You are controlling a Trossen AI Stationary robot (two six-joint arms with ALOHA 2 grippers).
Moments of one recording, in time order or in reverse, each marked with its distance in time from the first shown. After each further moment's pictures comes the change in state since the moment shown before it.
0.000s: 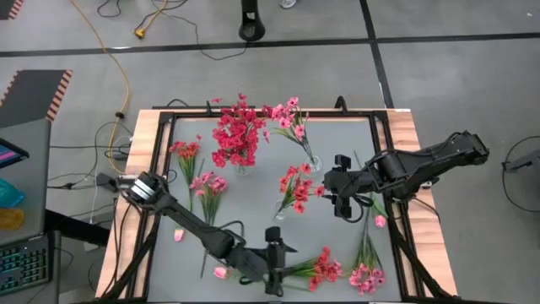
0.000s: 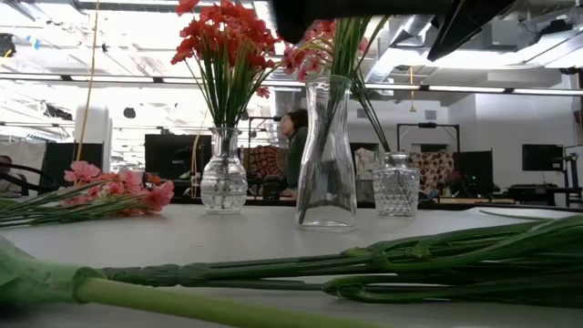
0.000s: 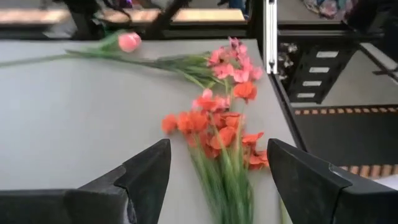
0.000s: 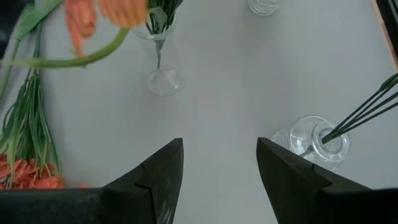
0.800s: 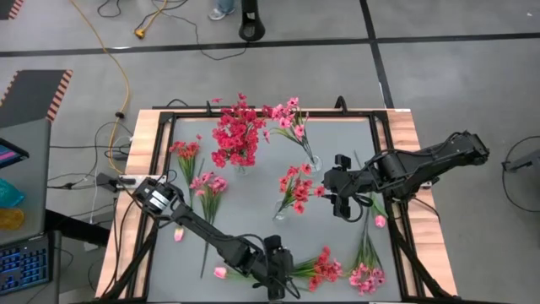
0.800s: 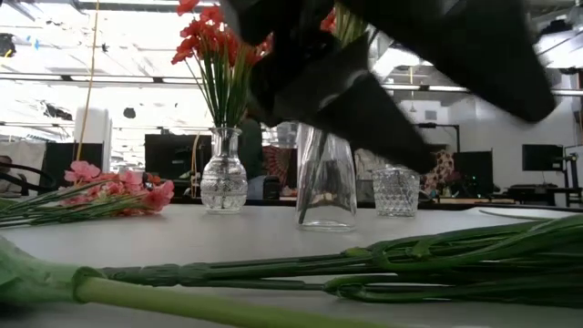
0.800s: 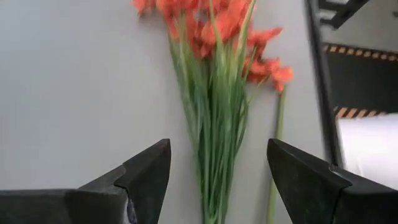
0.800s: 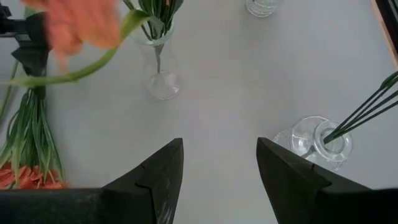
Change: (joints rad) left arm -0.001 0.166 0.221 -0.423 0.170 -0.308; right arm 0.000 0.000 0.000 0.010 0.000 0.024
